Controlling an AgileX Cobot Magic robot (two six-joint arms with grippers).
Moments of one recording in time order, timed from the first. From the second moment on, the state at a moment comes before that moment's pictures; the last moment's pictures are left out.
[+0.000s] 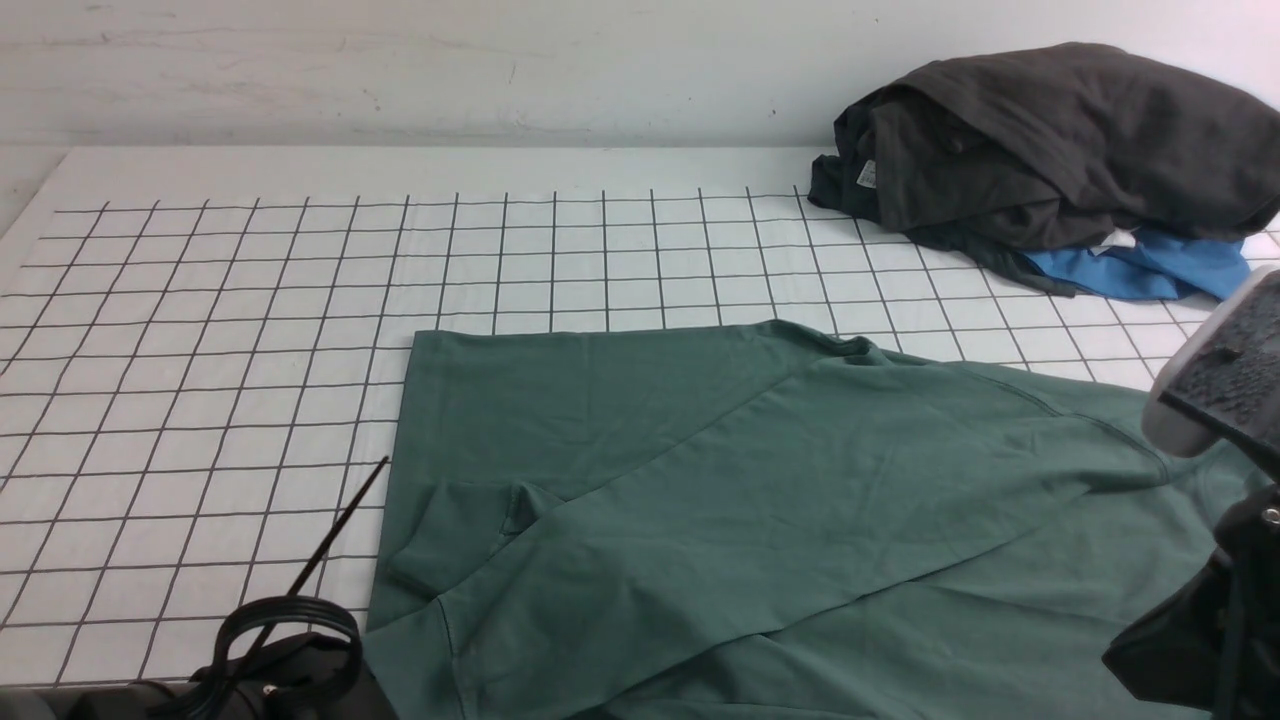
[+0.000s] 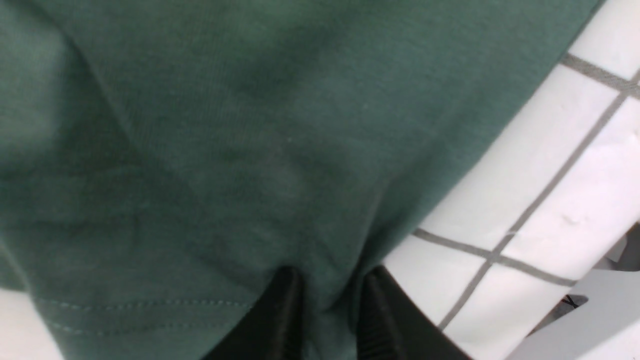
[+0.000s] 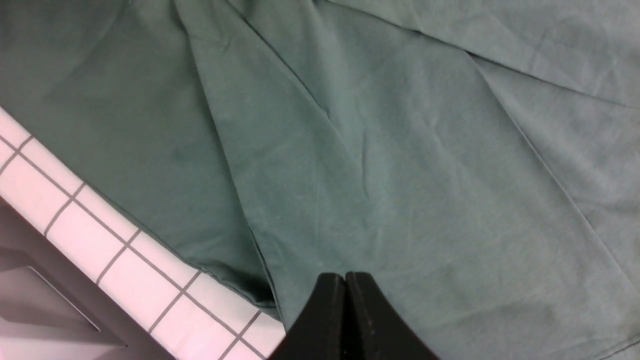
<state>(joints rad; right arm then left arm) 0.59 1.02 -0.95 0.08 1.25 -0.19 -0.94 1.49 -0.57 -0.06 0.84 0.19</state>
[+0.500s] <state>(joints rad) 0.59 1.02 -0.95 0.08 1.25 -0.21 -0.94 1.51 -0.62 -0.08 0.86 0.19</state>
